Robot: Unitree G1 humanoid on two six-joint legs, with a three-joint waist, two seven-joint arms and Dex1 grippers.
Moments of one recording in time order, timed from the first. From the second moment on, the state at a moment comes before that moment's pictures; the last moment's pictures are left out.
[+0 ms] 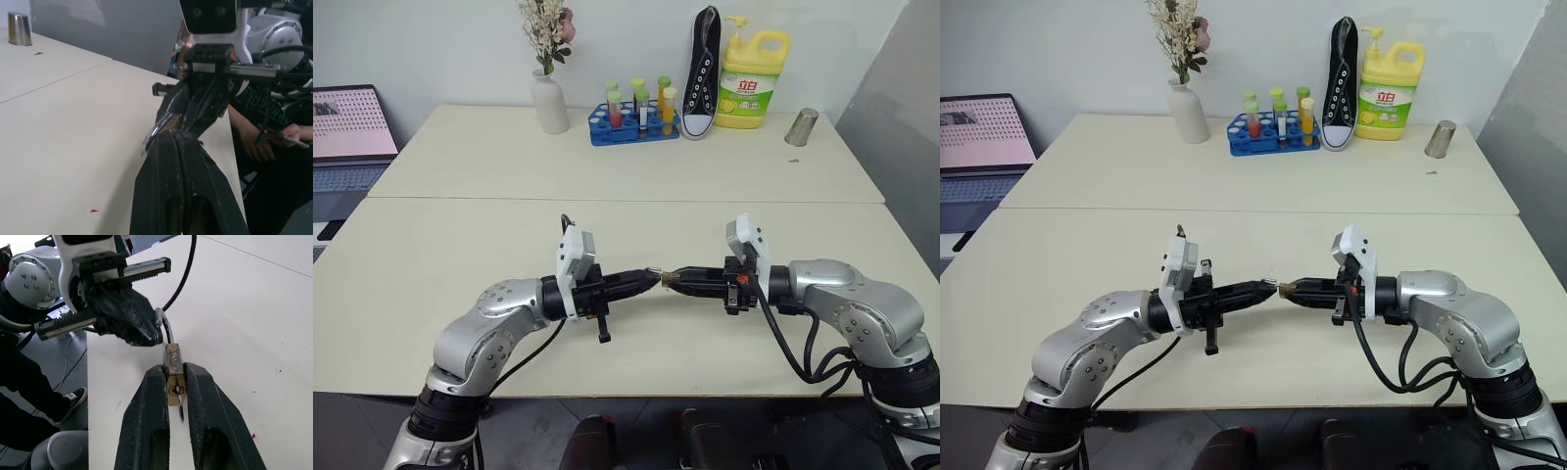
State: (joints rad) left arm -0.28 0.54 -0.05 -0.36 -0.73 0.58 -0.90; right arm -0.44 -0.61 0.10 -0.42 0.73 0.90 0.84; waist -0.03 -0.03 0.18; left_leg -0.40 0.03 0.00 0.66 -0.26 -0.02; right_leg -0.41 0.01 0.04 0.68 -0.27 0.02
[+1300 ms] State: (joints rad) left arm -0.20 0.72 -0.10 -0.25 -0.32 0.06 -1.08; right arm -0.51 -0.52 0.19 -0.22 0.62 0.92 0.82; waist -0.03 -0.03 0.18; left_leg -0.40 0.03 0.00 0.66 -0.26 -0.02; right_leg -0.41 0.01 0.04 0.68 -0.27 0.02
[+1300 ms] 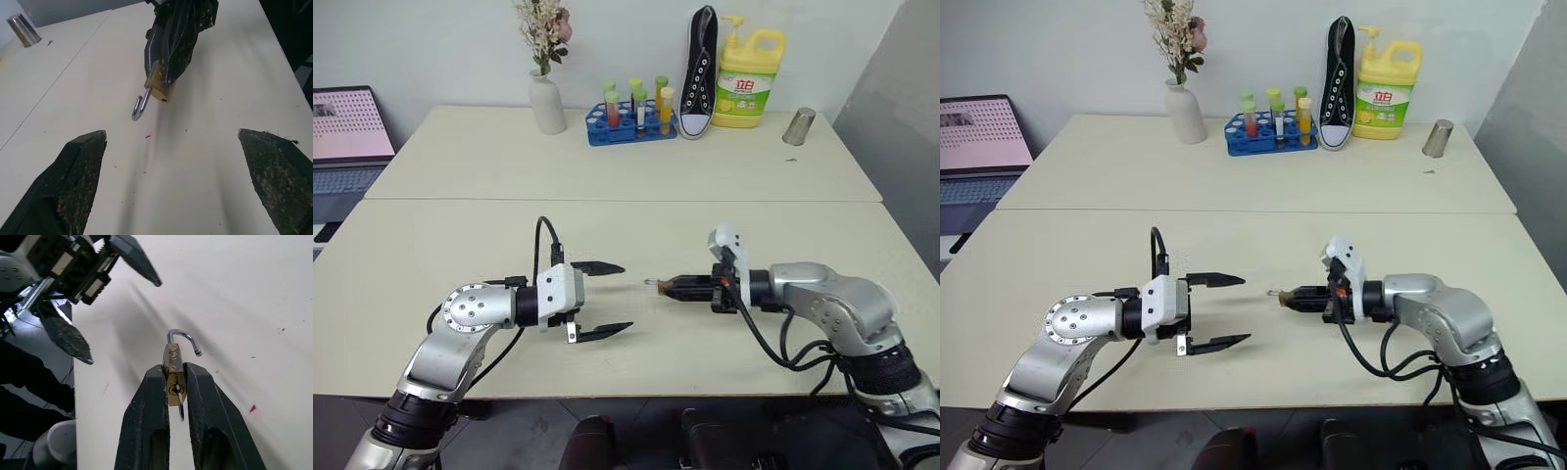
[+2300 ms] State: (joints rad) left arm -0.17 0.74 -0.12 -0.30 -0.29 0.09 -1.14; right arm -0.52 -0.43 0.17 -0.09 0.63 1.28 0.69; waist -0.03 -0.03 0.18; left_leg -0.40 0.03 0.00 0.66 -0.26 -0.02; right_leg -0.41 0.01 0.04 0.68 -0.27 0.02
